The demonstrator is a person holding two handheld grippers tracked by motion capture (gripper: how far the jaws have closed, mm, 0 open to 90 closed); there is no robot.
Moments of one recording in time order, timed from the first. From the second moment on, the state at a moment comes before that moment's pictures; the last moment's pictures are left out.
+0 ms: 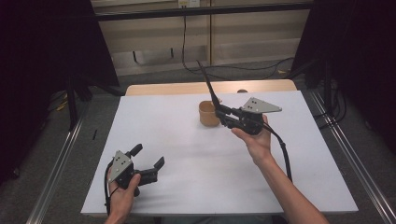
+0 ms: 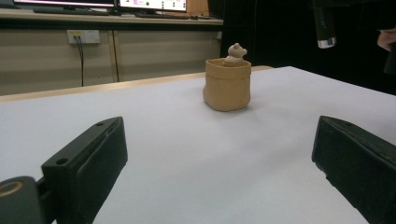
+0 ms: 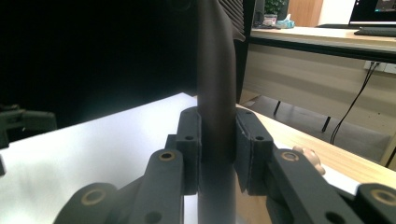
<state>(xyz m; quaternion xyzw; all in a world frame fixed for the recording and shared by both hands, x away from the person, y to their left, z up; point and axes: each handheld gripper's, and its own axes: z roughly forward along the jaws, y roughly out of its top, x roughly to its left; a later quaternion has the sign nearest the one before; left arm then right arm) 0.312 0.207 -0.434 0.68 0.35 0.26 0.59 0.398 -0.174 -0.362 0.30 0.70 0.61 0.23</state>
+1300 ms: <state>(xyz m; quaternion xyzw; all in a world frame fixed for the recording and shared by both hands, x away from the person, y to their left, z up) 0.312 0.207 -0.436 0.68 0.33 0.25 0.60 0.463 -0.156 -0.359 0.33 0.66 0.62 0.25</state>
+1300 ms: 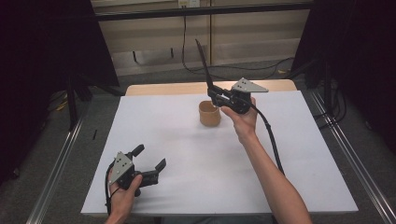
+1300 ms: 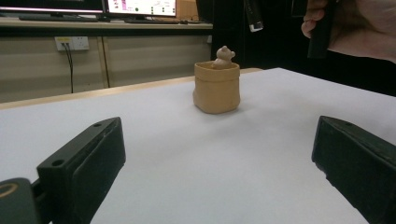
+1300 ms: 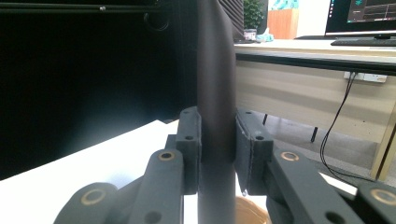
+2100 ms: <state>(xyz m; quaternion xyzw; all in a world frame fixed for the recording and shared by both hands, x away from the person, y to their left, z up) 0.312 0.207 -0.436 0.68 0.33 0.25 0.60 0.492 -0.142 -0.380 0.34 0.68 0.60 0.25</state>
